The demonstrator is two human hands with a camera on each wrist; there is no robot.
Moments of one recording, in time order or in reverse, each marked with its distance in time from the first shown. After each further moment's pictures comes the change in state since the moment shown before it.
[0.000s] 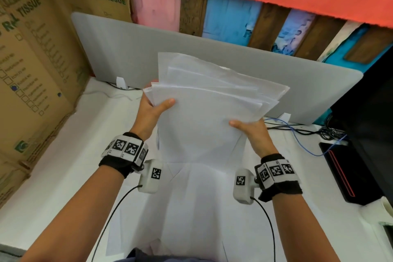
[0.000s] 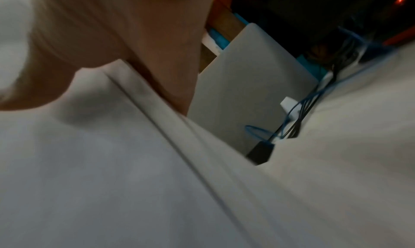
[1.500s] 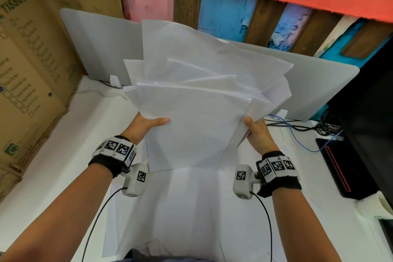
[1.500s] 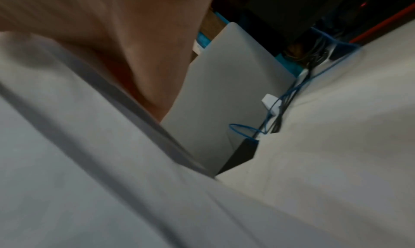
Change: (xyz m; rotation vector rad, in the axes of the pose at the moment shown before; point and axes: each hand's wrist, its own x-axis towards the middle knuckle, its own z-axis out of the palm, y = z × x) left_hand -0.002 -0.027 -0.023 0.102 -0.159 -0.278; right_hand 0.008 0.016 -0.019 0.151 -0.040 0.050
